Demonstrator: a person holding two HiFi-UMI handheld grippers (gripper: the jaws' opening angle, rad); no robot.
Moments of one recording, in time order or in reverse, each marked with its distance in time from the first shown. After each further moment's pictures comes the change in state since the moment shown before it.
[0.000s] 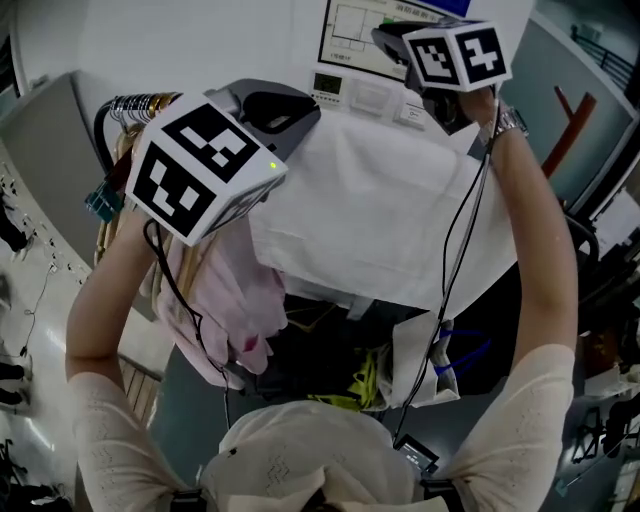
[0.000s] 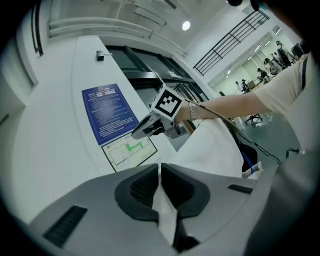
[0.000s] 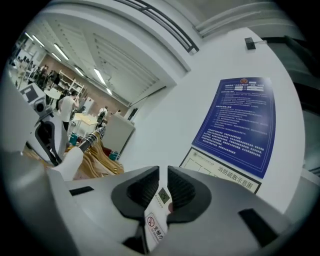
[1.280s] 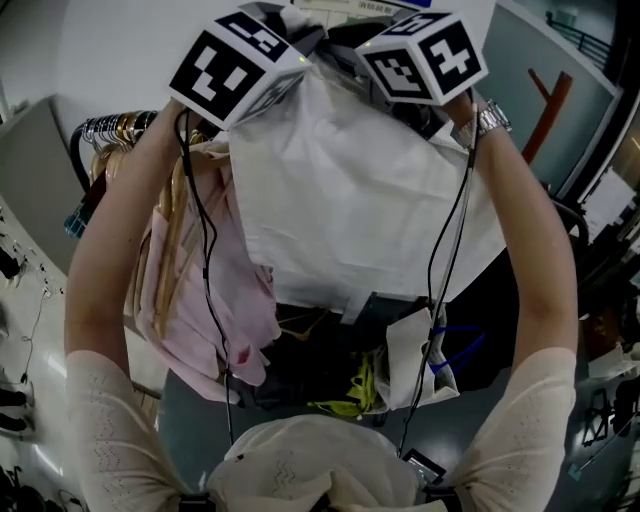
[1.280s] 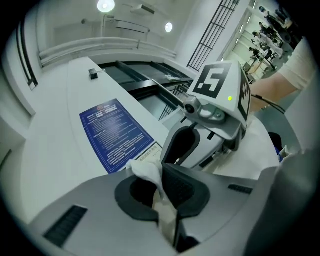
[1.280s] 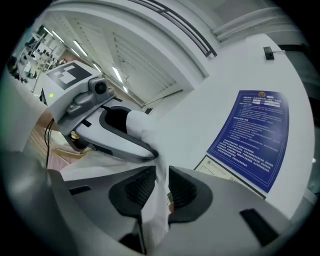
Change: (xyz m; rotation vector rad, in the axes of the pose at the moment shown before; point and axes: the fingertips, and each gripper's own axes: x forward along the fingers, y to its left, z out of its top) left arm 0.076 0.068 0.073 0.182 -0.069 0.145; right arm -0.027 0.046 0.006 -0.150 -0.023 0.113
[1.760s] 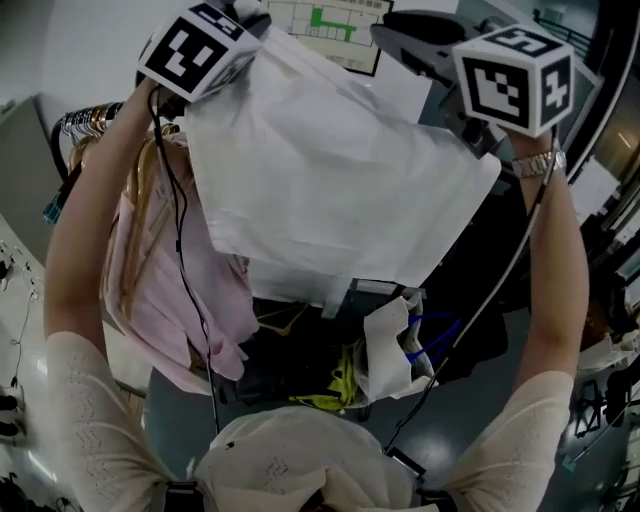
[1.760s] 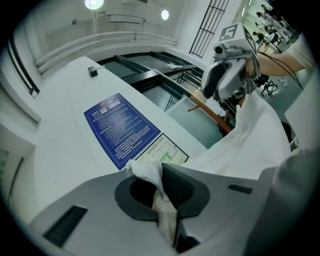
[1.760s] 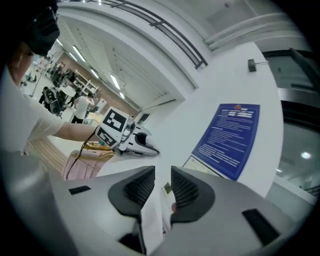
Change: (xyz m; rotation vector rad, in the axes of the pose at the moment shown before) left arm 0.008 0.009 -0.007 0.053 0.105 0.091; right arm -0.149 -0.012 0.000 0.038 -0.090 -0.066
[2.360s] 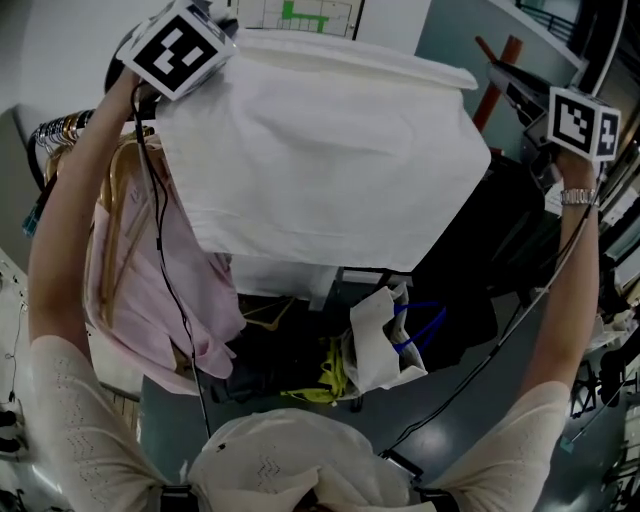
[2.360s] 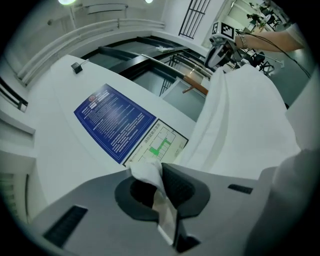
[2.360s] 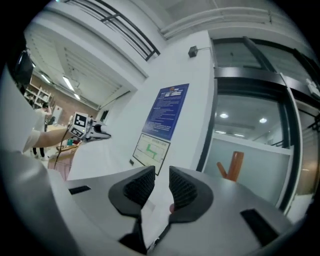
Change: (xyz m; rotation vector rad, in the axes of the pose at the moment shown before) left arm 0.021 -0.010 -0.018 0.113 0.150 -0.012; right arm -0.150 -0.132 -0.125 0.329 0.179 -0.366
